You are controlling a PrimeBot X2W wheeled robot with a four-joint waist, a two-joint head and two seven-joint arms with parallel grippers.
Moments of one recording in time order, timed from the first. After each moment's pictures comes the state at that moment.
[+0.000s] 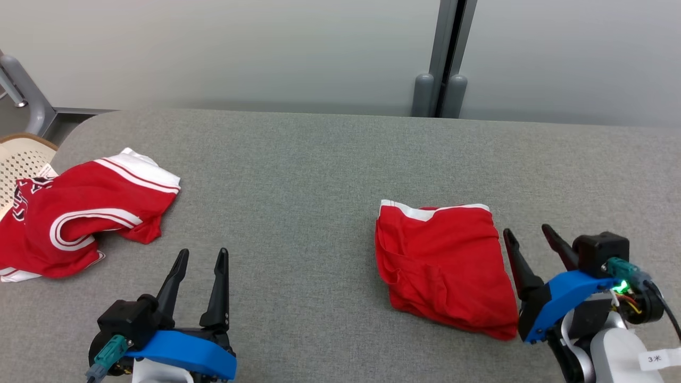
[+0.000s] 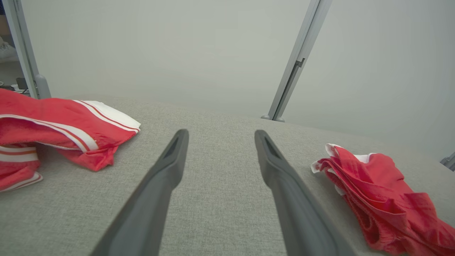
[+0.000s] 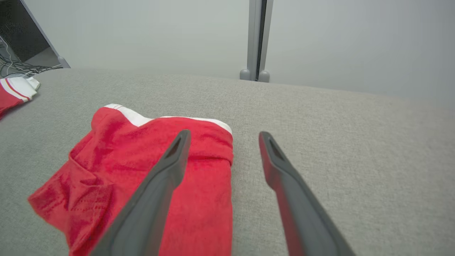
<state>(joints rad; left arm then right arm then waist) -0.08 0.26 -0.33 0.20 -0.54 0.00 -0.22 -0.21 -0.08 -0.02 0.23 0.12 0.13 0.14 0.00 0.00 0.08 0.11</state>
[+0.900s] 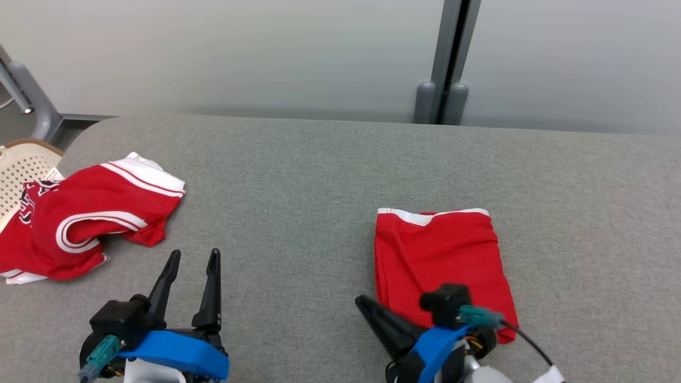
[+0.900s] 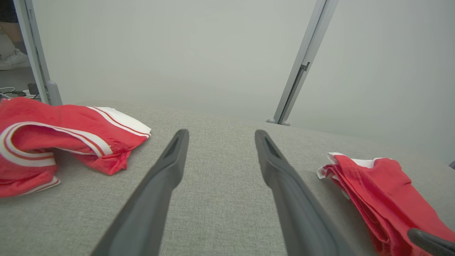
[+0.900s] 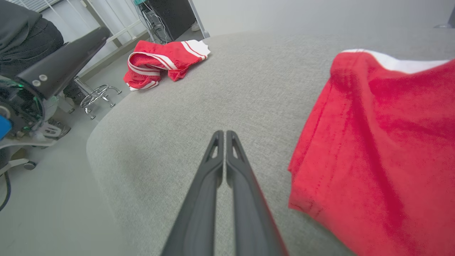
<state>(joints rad) -0.08 0.29 -0.33 0.19 -0.56 0.01 -0.22 -0.25 -0.05 0.58 0.40 0.48 0.13 0.03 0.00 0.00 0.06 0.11</state>
